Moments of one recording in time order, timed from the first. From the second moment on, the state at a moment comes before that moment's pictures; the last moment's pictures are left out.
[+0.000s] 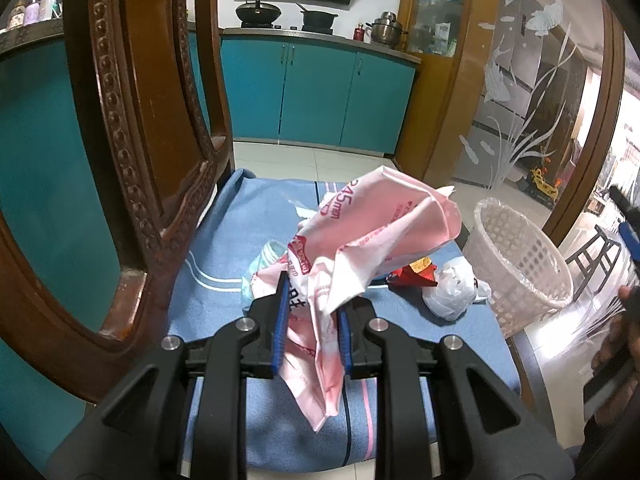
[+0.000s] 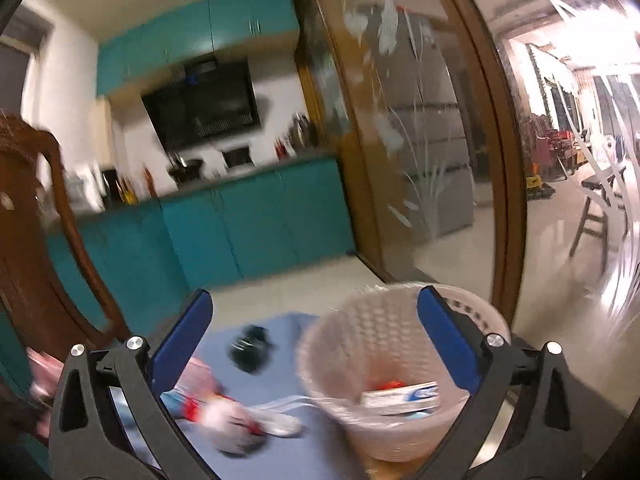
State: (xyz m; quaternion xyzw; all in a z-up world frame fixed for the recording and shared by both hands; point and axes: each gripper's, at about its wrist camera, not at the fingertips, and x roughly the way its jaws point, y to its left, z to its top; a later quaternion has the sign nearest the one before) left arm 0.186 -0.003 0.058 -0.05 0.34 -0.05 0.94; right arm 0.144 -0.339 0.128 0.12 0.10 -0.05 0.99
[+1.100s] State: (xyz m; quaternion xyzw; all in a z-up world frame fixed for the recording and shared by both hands) left arm 0.302 -0.325 0.055 0.06 0.40 -0.25 0.88; right arm 0.102 -0.449 0.124 0.27 -0.01 -0.18 0.95
